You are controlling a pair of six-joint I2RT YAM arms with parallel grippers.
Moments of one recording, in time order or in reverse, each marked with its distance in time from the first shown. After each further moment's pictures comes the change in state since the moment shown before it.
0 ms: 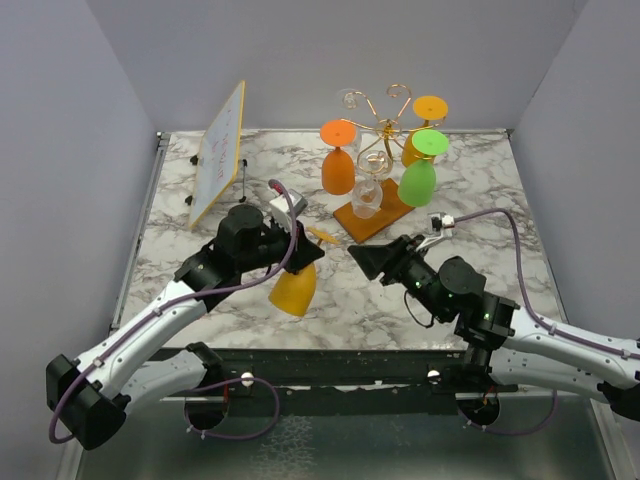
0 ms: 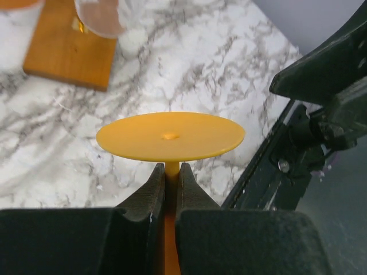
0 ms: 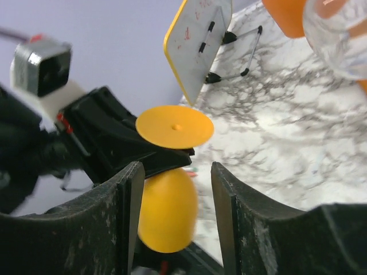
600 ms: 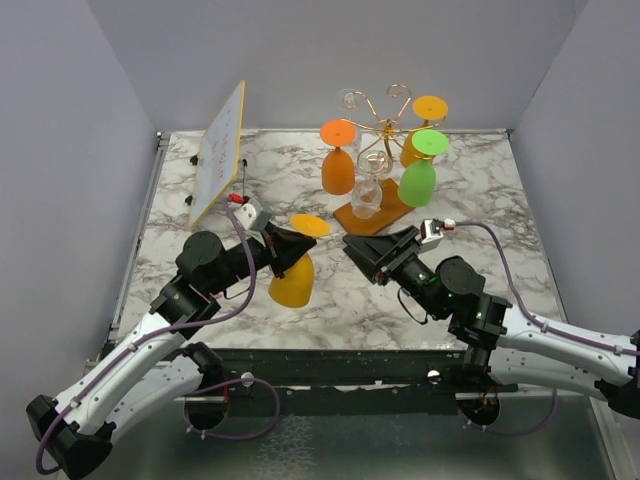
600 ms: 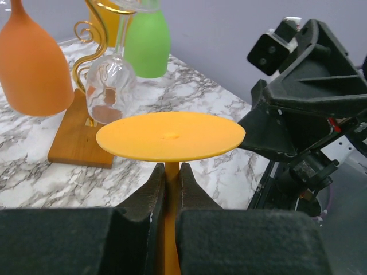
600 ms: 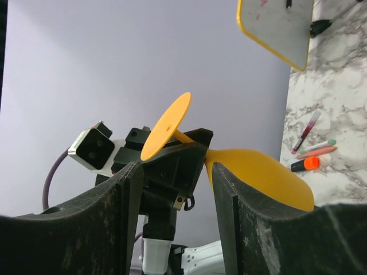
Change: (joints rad) left arm 0.000 -0.272 -0.135 0.294 -0.060 -0.011; right arm 0.000 0.027 0.015 0.076 -0.020 0.729
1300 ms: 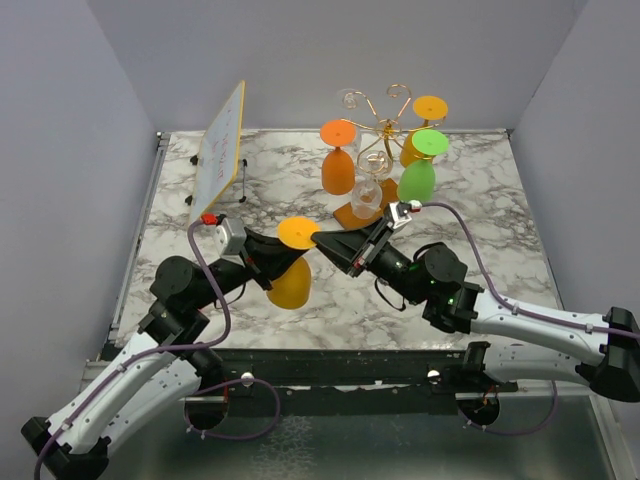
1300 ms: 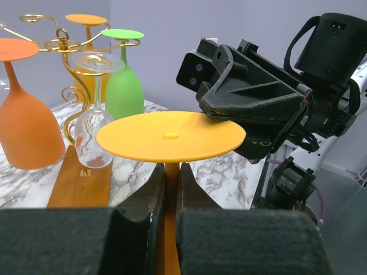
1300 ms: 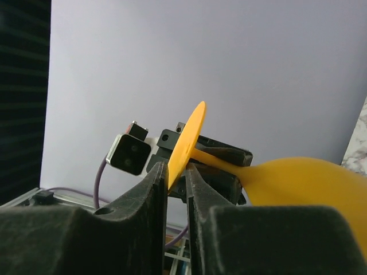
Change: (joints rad) left arm 0.000 -0.149 -0.095 0.175 0.077 0.029; right arm 0.000 0.237 0.128 0.285 -0.228 0.022
